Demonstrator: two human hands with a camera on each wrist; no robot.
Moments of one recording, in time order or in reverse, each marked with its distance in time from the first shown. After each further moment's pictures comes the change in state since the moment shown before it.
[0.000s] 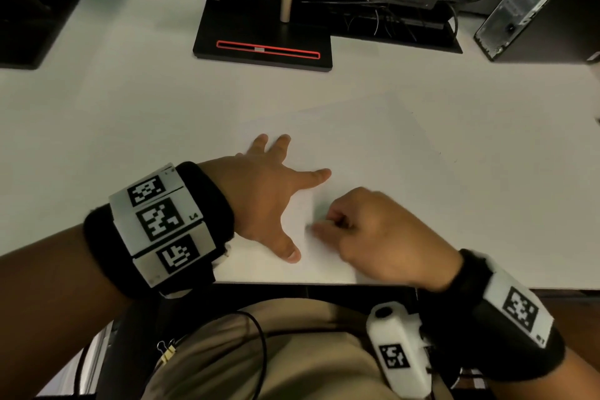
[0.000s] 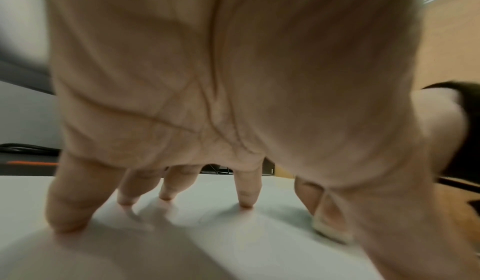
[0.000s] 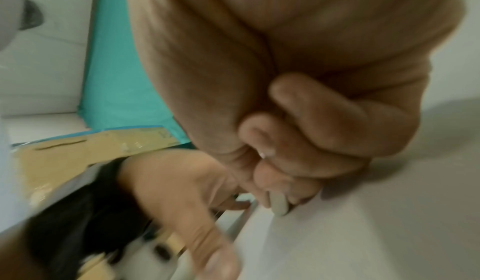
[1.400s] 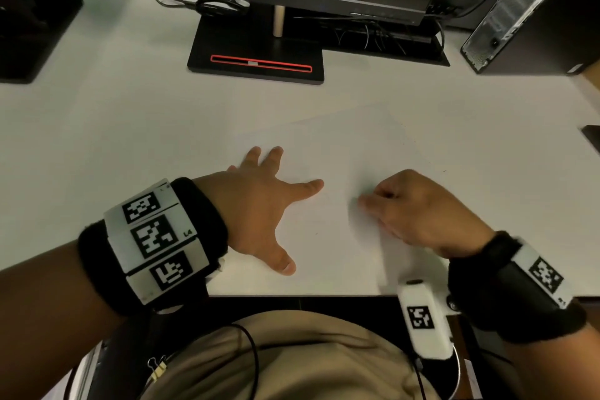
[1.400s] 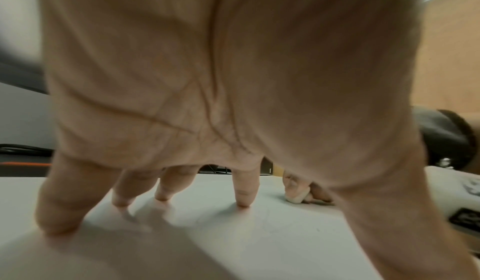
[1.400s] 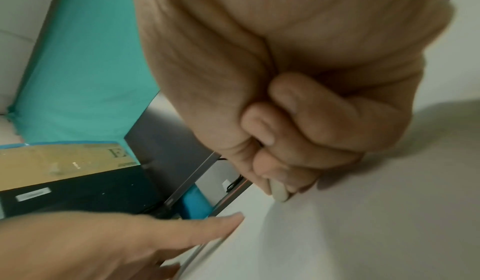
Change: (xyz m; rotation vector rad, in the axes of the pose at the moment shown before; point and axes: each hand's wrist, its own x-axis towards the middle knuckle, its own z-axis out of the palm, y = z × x) left_hand -0.003 0.003 -0.003 -0.043 -0.021 -0.014; right_hand 0.011 0.043 -0.040 0.070 0.146 0.207
